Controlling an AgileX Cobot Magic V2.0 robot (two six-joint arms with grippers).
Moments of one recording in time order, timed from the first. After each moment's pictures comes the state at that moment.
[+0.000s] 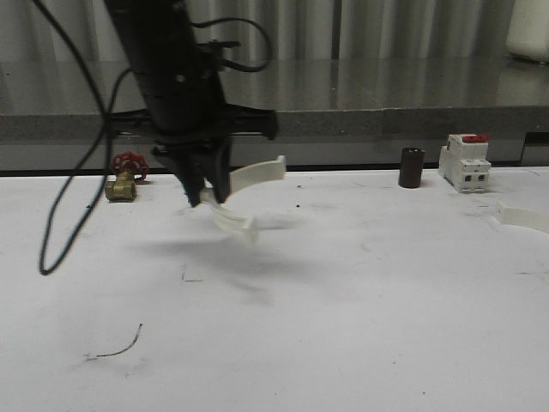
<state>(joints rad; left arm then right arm) -0.55 2.04 -1.66 -0.01 0.93 -0.29 0.03 0.61 -0.58 0.01 0.66 0.07</state>
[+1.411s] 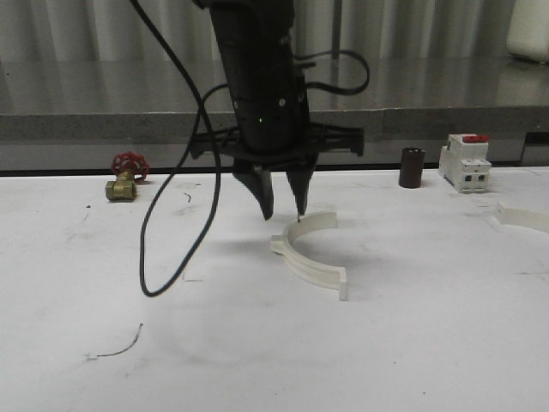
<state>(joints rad) -0.68 2.19 -1.88 0.05 0.97 -0.47 0.03 0.61 -0.58 0.01 0.66 0.07</state>
